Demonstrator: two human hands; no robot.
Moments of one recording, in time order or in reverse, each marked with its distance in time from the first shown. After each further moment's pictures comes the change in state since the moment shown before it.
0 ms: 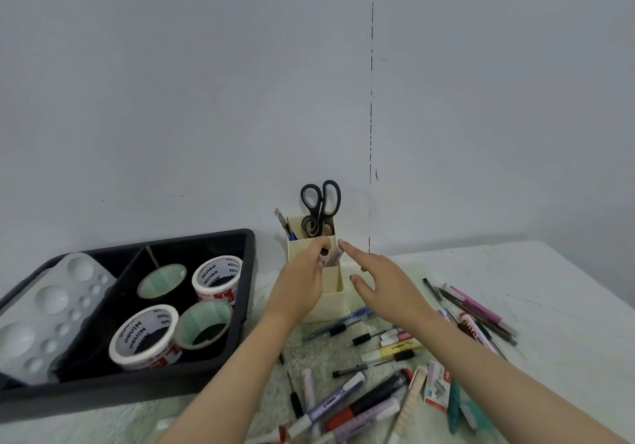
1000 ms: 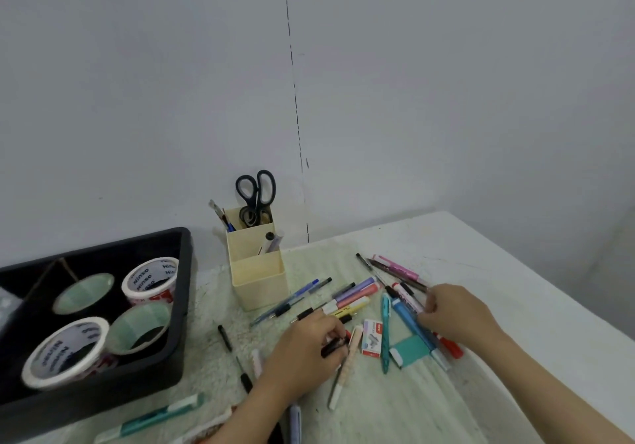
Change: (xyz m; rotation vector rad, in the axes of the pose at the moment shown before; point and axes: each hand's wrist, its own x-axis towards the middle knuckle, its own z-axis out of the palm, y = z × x) left_hand -0.096 0.053 0.059 -0.074 -0.379 0.167; right_hand -0.145 0.033 -0.086 -0.393 -0.136 0.823
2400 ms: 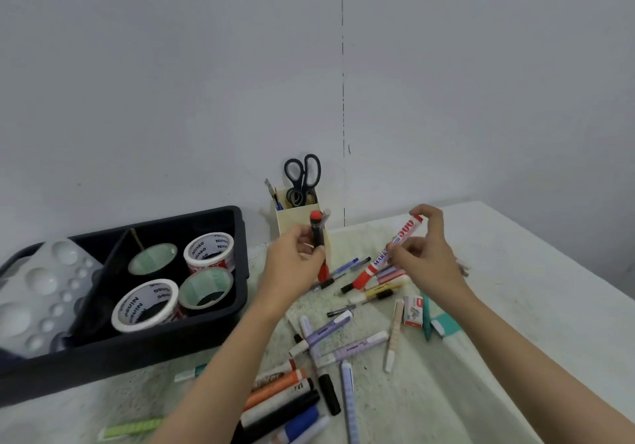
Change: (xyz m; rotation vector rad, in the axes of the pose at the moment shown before) left_hand -0.004 0.007 -0.115 -0.383 0.415 -0.367; right_hand -0.037 -0.106 -0.001 1.002 0.255 -0.410
